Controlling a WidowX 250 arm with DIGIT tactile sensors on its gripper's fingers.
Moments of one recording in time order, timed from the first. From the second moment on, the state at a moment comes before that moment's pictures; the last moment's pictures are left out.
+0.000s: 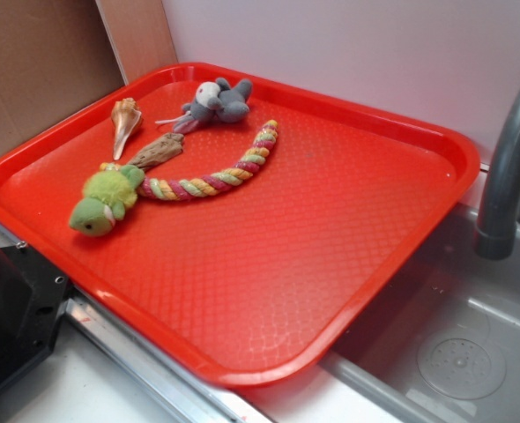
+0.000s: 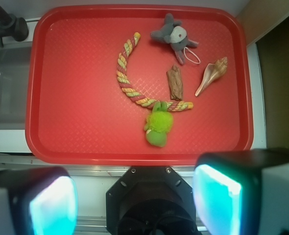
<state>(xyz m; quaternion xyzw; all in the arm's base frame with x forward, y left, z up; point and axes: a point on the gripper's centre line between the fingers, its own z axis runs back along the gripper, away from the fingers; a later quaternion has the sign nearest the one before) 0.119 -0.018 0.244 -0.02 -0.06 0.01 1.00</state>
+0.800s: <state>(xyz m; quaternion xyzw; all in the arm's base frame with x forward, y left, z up) 0.138 0.015 0.213 -0.01 -0.16 0.25 0.96</state>
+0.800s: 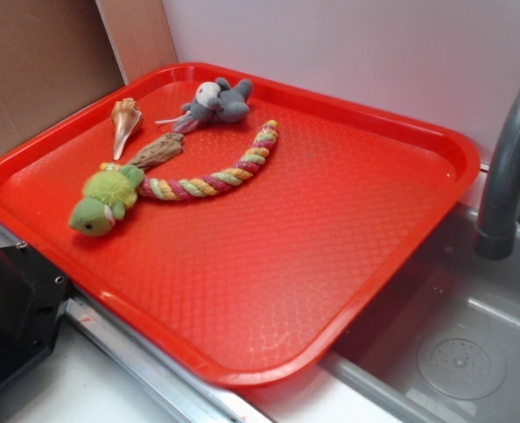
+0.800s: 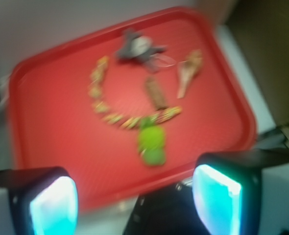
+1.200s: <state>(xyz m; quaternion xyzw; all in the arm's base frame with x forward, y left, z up) 0.180 0.060 0.161 0.03 -0.15 0.31 0.94</state>
